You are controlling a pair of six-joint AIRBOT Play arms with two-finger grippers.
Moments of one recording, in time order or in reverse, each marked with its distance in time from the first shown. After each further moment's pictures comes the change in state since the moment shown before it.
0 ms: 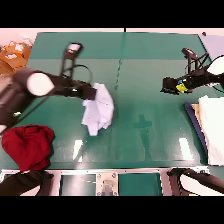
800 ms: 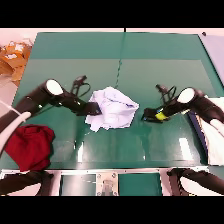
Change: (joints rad) left arm 0.157 -0.214 -0.182 -0.421 -0.104 0.214; right arm 0.176 -0.003 -0.430 0.147 -0.139 -0.021
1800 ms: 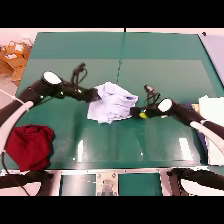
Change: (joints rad) left arm 0.099 -0.077 0.167 -0.209 0.045 0.186; right arm 0.124 -0.102 -0.011 0.151 -0.465 -0.090
